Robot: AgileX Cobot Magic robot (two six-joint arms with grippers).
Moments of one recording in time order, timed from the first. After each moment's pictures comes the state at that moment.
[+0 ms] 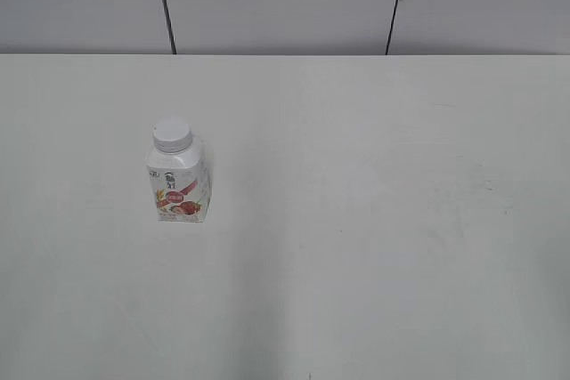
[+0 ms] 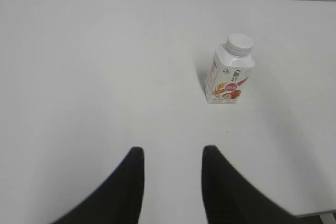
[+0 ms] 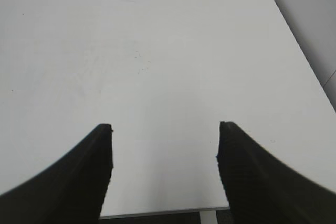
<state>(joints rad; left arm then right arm) -0.02 -0.01 -0.52 -0.06 1.06 -0.02 0.00 -0.01 -0.51 0.00 1.08 -0.07</state>
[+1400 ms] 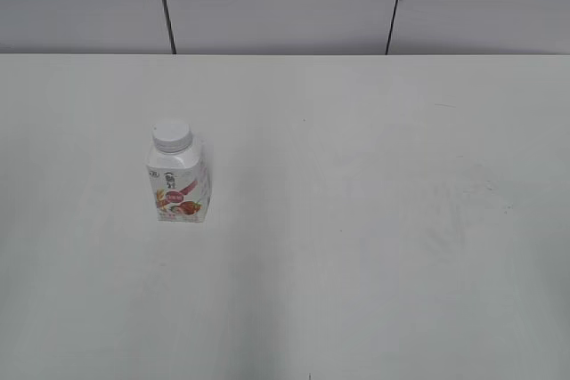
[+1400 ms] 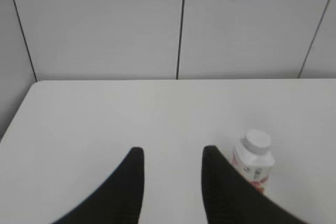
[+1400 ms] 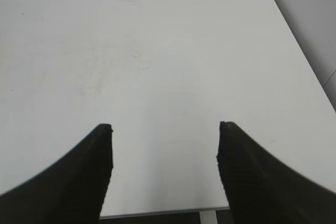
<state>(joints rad) -0.02 0.20 -0.59 0.00 0.70 0.00 0.00 -0.01 -0.51 0.00 1.08 -0.07</state>
